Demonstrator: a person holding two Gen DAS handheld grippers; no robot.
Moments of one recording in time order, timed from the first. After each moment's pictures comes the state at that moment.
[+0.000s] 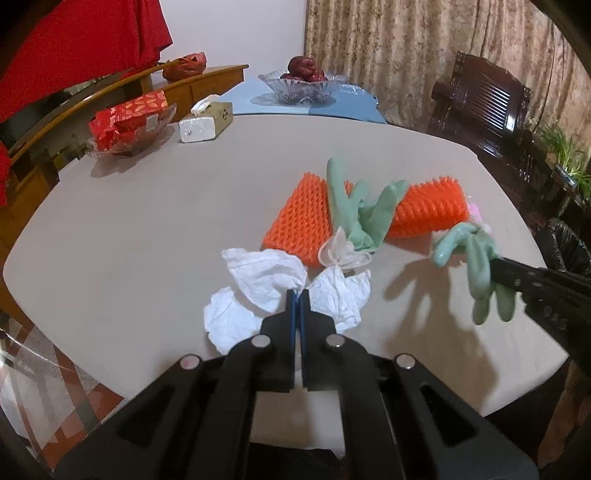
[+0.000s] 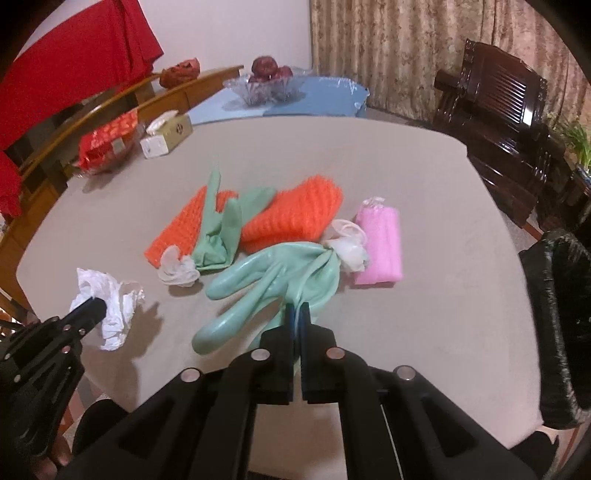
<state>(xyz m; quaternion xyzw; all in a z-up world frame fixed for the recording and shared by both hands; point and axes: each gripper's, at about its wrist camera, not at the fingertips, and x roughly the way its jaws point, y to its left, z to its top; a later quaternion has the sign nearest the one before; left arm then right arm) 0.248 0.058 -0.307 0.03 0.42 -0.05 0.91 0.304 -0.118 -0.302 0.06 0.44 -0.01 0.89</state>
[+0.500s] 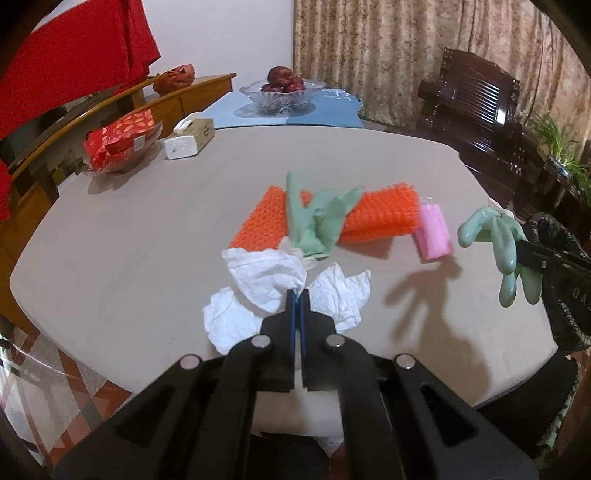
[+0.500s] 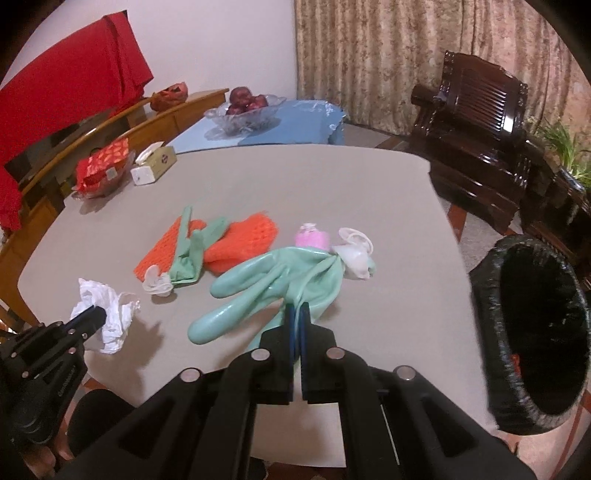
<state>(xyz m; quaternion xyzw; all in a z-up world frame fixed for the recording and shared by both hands) 0.224 0.008 -0.281 0.04 0.41 -0.06 0.91 0.269 -0.178 -0.263 0.06 0.41 -0.03 0.91</state>
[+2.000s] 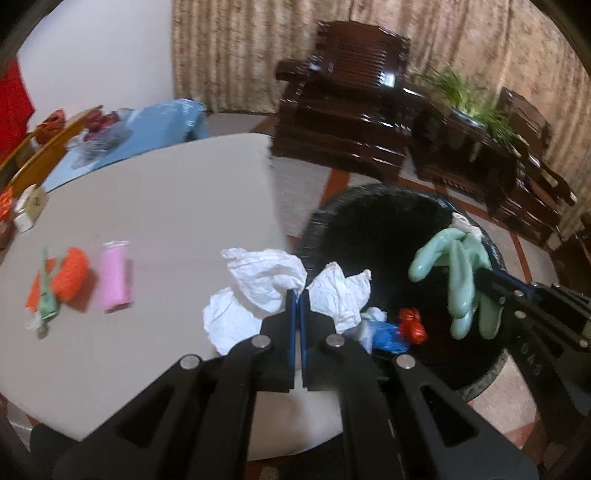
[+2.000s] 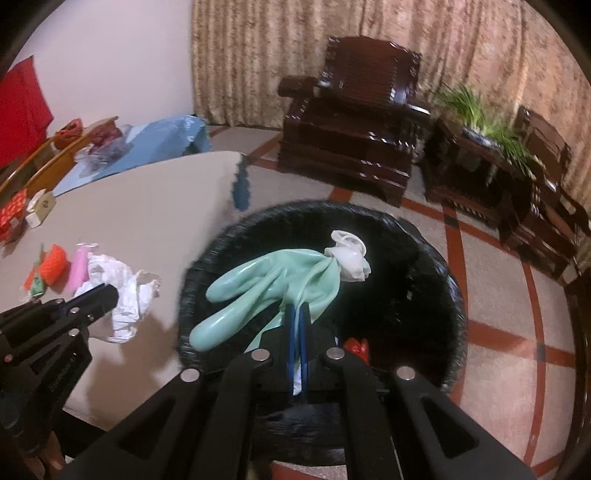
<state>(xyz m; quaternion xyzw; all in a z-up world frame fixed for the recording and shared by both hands) 0.186 -0.352 -0.281 0.09 0.43 -0.23 0.87 0.166 -0.475 -0.274 0.09 0.41 -0.19 0.88</state>
